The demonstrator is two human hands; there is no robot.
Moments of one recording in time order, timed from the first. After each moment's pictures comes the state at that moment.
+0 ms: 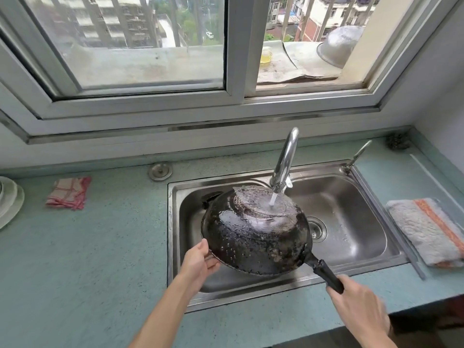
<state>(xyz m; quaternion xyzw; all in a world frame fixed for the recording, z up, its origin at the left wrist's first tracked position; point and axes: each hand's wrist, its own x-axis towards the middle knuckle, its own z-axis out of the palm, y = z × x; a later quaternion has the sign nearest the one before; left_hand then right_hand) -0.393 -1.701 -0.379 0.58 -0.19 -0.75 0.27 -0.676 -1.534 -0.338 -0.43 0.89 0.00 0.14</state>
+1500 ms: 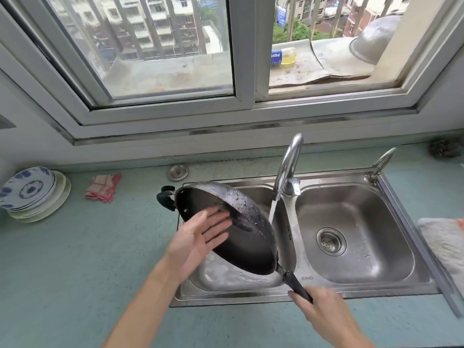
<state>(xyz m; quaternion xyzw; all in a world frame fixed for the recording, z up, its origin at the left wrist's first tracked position) -0.418 -1.707 -0.275 0.47 -0.22 -0.76 0.39 -0.689 -1.567 -0.358 -0.53 0.77 -0.05 0.36</state>
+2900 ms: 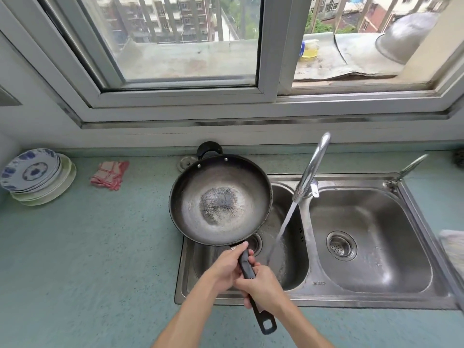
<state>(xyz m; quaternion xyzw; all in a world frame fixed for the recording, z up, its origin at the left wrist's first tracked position) -0.445 -1.695 -0.406 0.53 -0.12 -0.80 0.24 -0.557 -1.642 -0.358 -0.39 0.64 -0.19 0.64</state>
